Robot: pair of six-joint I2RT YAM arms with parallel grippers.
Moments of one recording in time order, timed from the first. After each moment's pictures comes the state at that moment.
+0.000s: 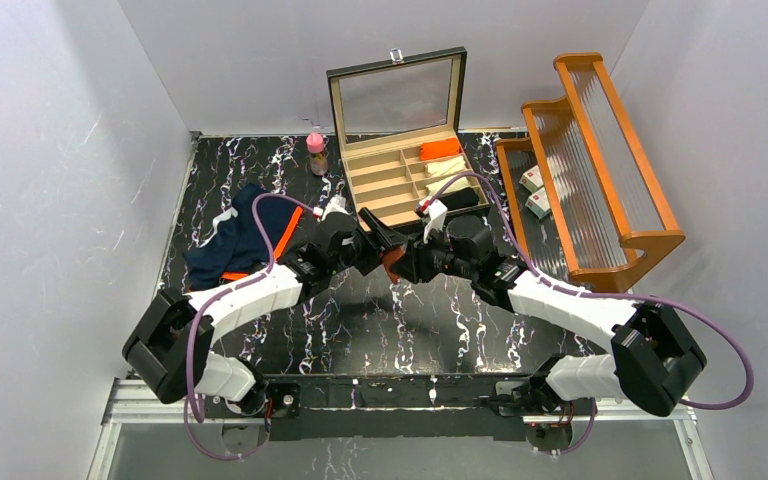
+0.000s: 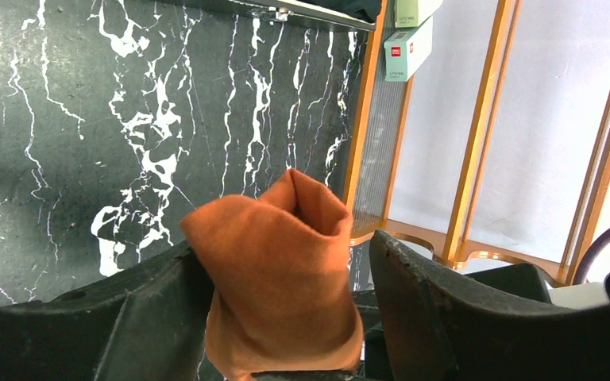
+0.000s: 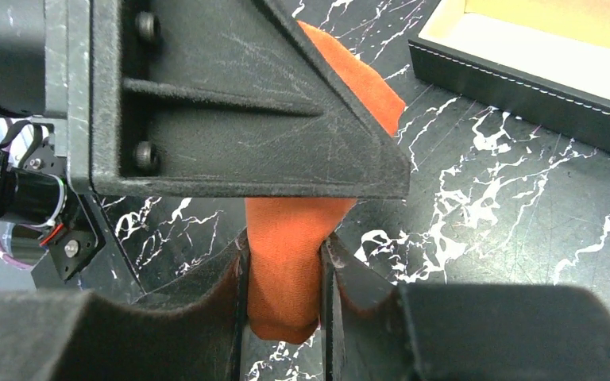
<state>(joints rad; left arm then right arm) -0.73 1.38 0.77 0.10 -0.02 -1.25 0.78 1.28 0.70 0.17 -0.29 0.32</state>
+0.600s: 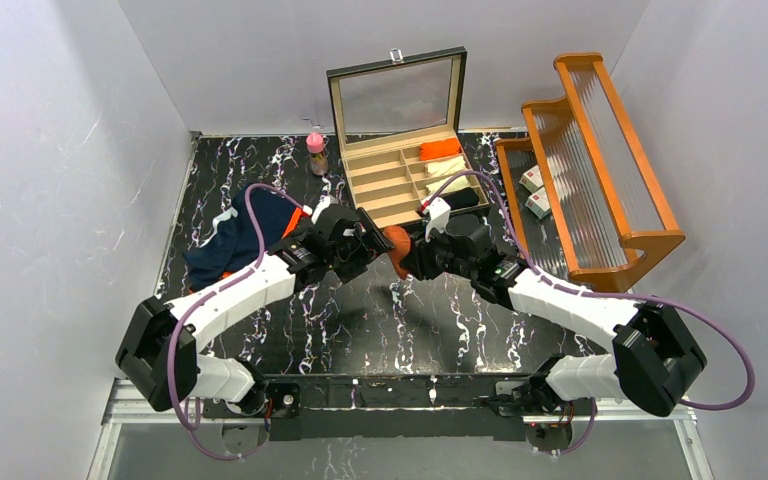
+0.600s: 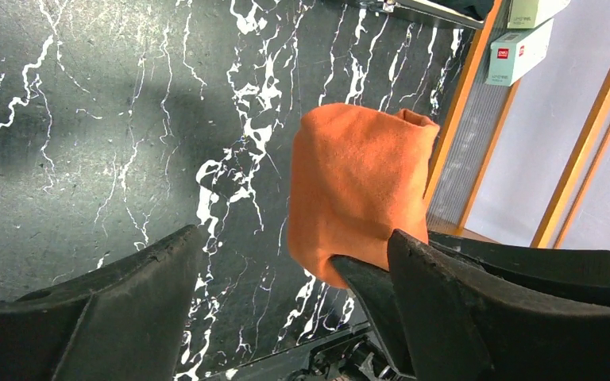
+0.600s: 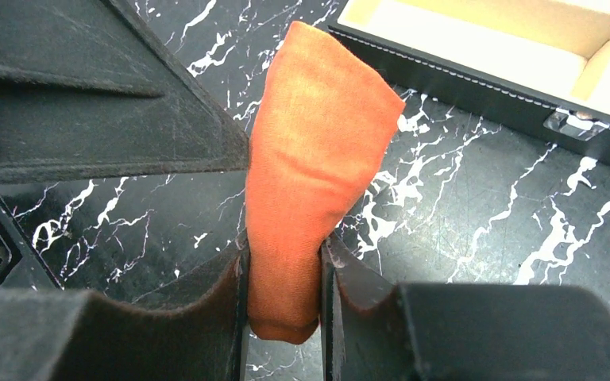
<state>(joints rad) -0.73 1.33 0.92 -0.35 -0.09 -1.20 0.78 1.28 0.72 0.08 -0.15 0.23</state>
